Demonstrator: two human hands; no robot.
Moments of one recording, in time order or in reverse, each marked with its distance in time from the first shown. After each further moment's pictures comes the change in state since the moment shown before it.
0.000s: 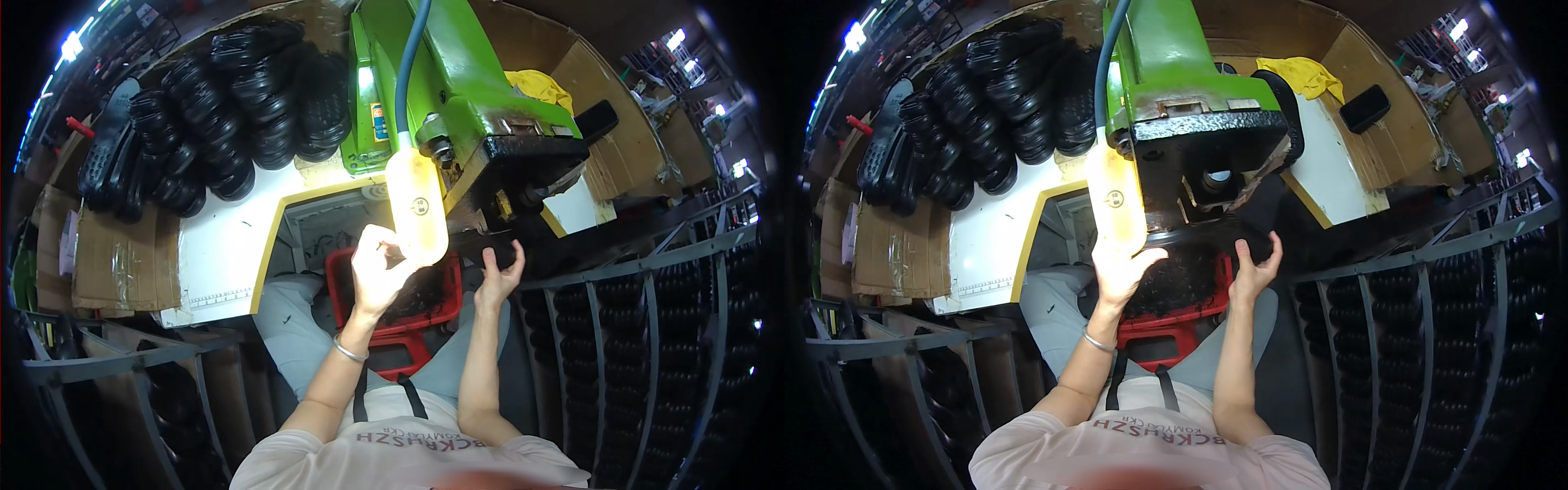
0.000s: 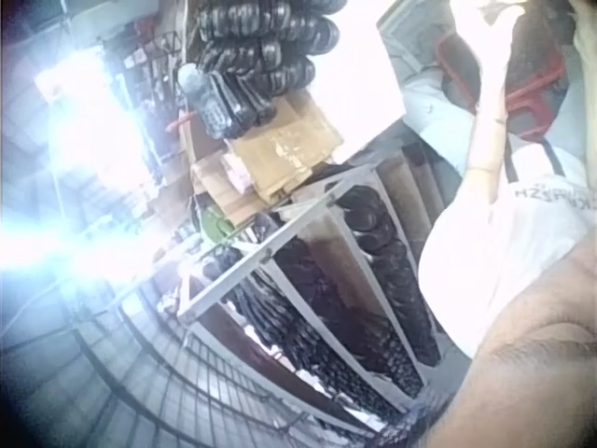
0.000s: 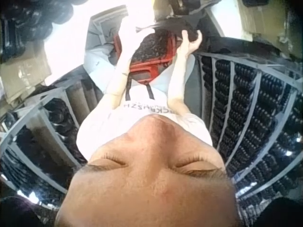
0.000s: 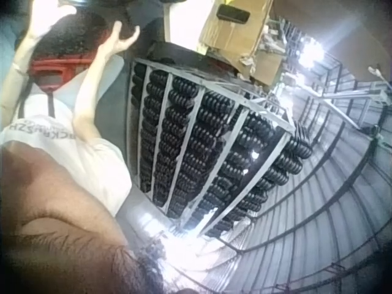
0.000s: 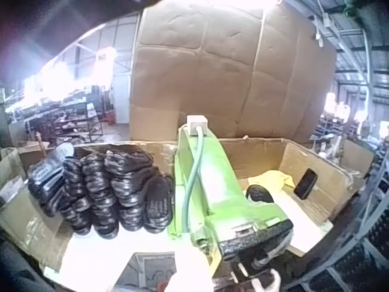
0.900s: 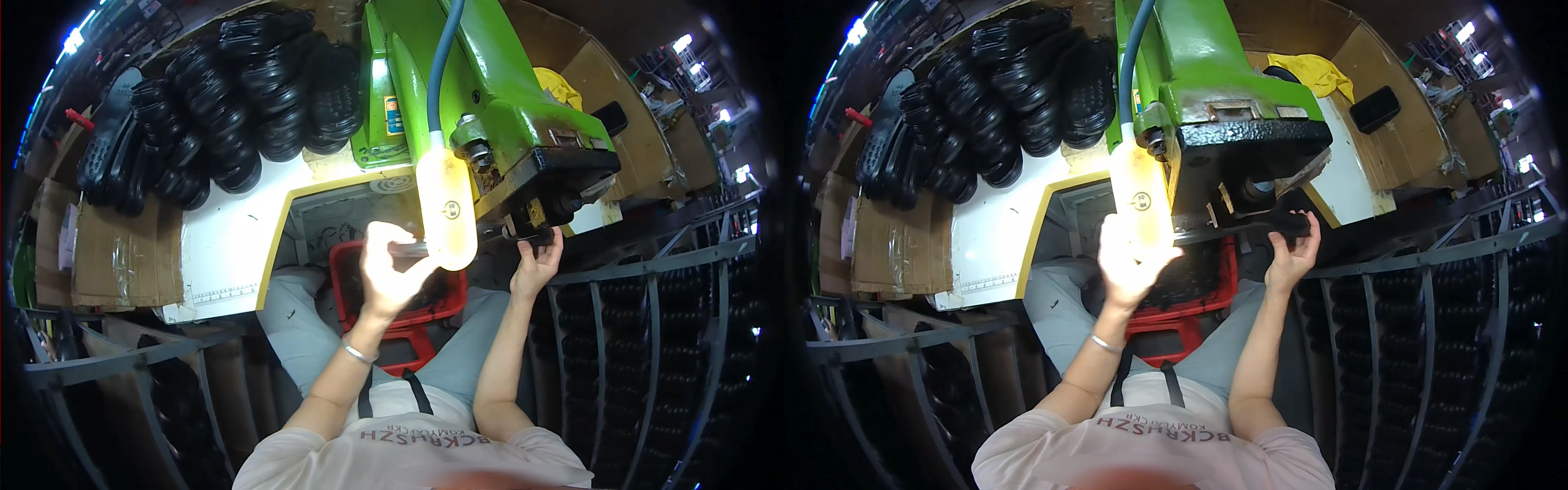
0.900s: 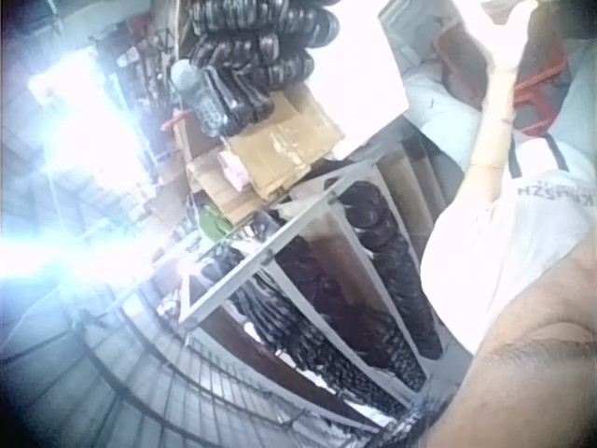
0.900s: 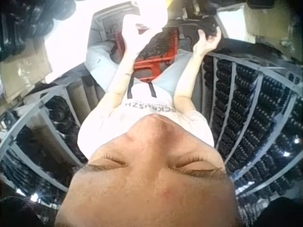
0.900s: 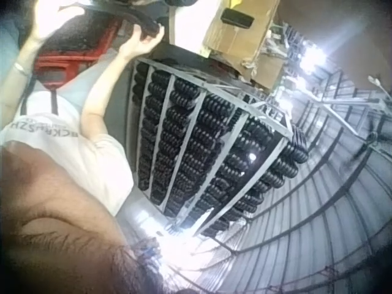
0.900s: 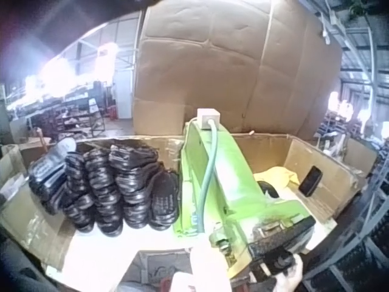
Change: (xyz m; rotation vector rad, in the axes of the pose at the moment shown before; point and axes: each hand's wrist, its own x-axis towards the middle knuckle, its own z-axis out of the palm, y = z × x) left_hand -0.002 -0.003 -0.003 -0.057 0.095 0.009; right_hand 0.035 -0.048 0.007 -0.024 -0.186 -0.223
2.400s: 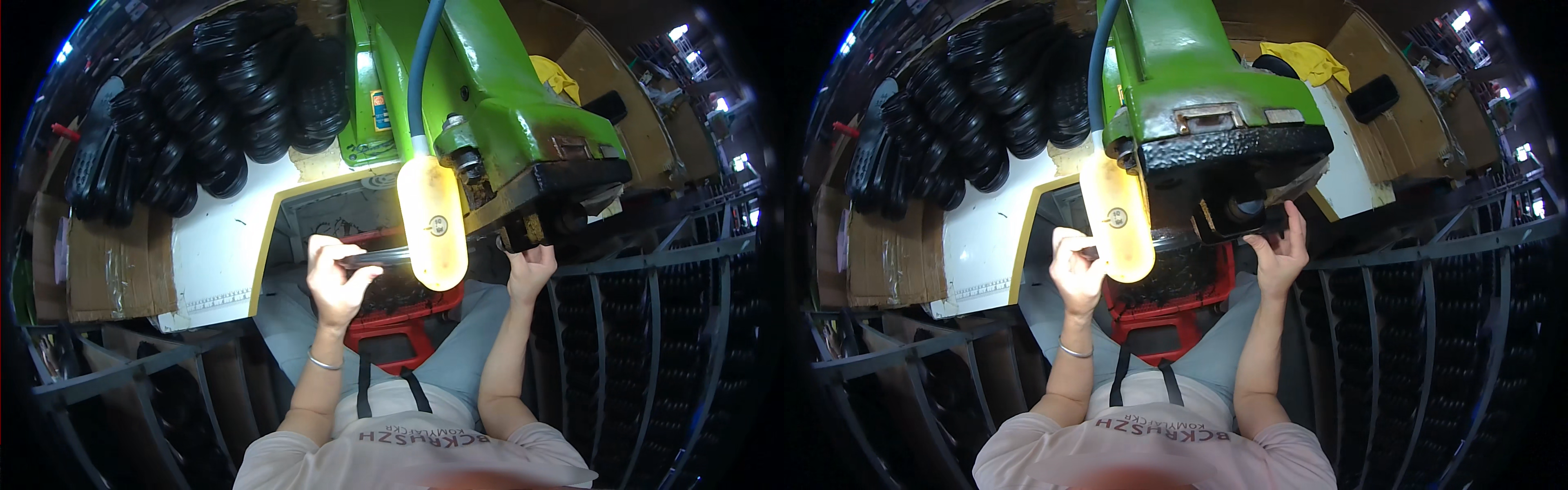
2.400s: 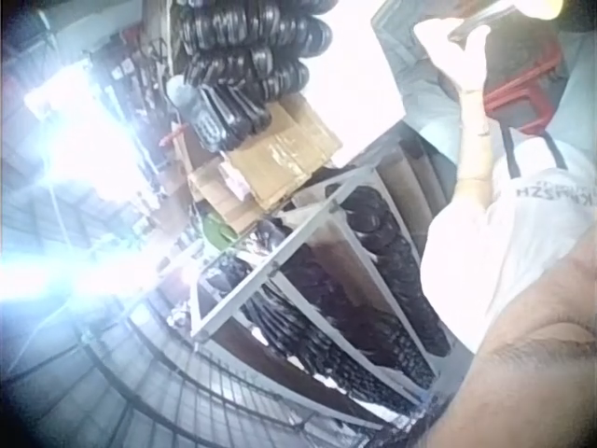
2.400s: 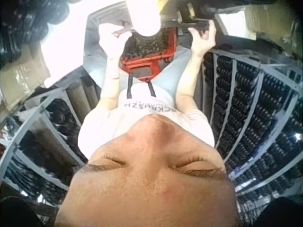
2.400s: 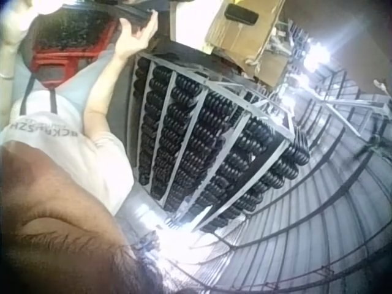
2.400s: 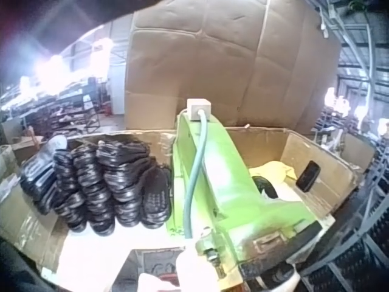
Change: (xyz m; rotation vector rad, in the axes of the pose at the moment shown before) left_hand 0.000 -0.011 -0.053 0.133 0.007 0.070; right_hand -0.002 -0.016 0.005 -0.111 -0.226 0.036
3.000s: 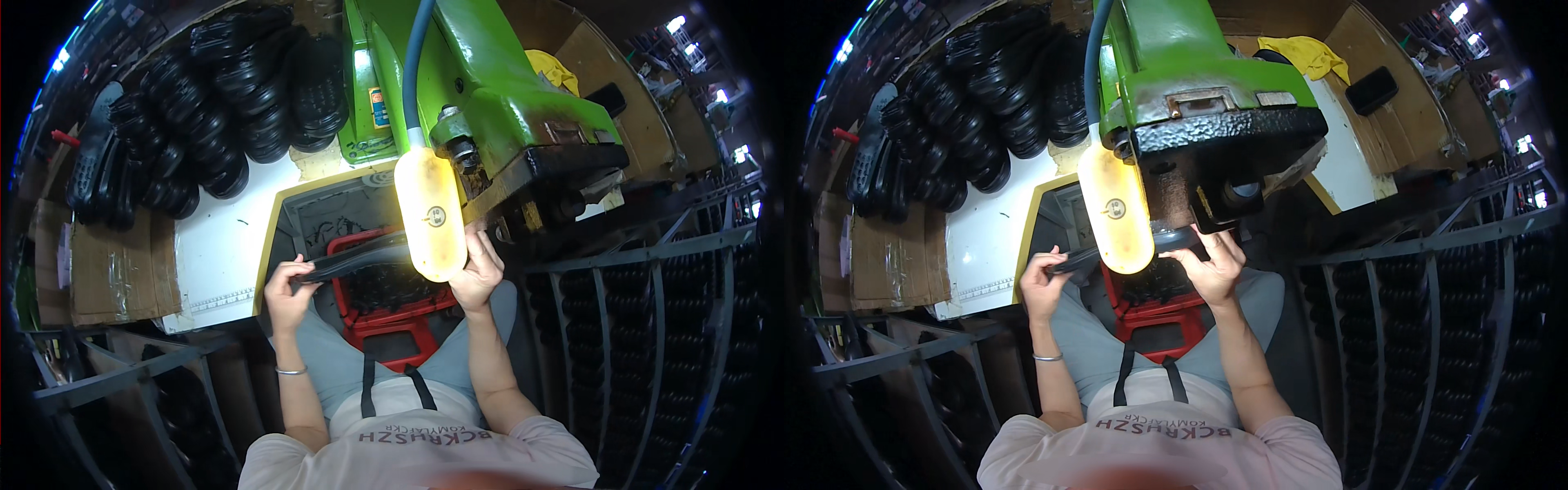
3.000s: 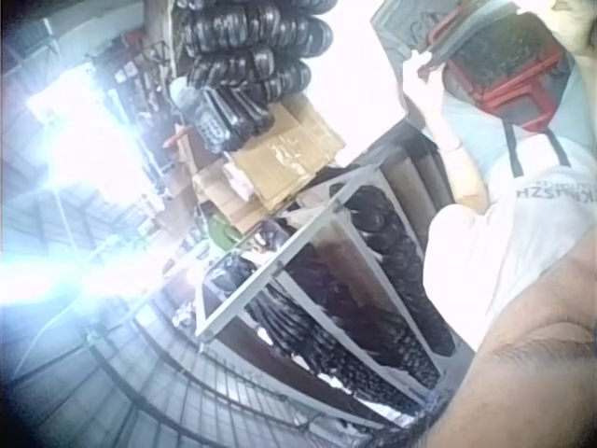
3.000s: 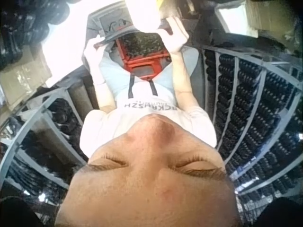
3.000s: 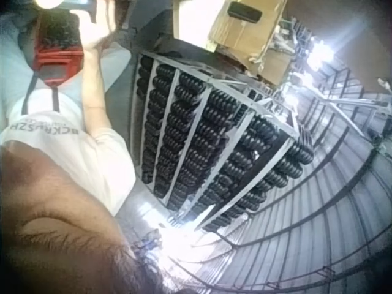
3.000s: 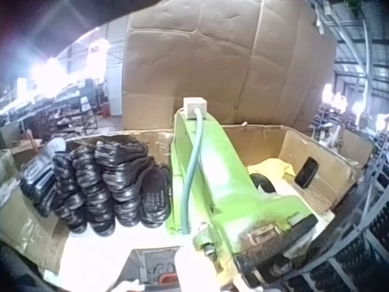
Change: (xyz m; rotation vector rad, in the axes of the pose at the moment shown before) left_hand -0.032 -0.054 -0.106 0.016 -0.055 -0.158; right_hand -0.034 -0.028 0.090 -0.221 -0.144 -0.446
